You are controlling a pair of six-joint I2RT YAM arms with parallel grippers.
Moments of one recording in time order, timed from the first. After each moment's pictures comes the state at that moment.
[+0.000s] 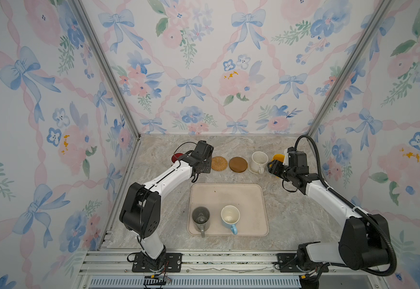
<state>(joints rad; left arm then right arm) -0.48 1.73 1.35 -0.55 -0.21 -0.28 0.16 1.37 0.90 -0.22 -0.10 0.54</state>
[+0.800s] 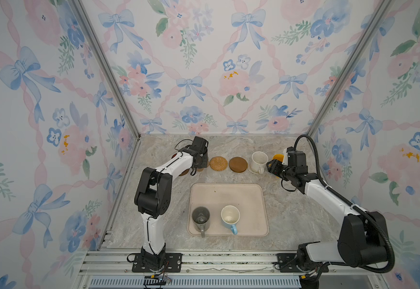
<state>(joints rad) -0.37 1.97 1.50 -0.55 -0.13 -0.28 0.16 1.39 0.90 -0.19 -0.11 0.56</state>
